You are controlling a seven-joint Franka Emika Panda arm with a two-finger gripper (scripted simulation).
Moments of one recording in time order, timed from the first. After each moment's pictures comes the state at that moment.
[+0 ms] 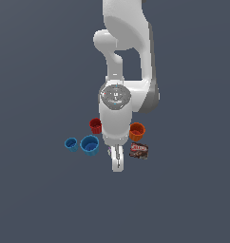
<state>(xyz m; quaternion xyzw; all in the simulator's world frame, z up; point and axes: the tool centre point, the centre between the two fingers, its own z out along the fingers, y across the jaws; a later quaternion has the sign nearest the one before) 0.078 0.002 0.135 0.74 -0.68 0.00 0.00</state>
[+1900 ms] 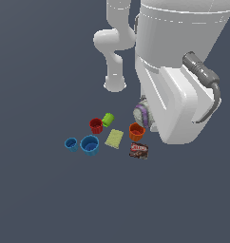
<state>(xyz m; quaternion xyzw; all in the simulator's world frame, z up) 0.128 0.071 0.420 0.74 -0.68 0.00 0.00</state>
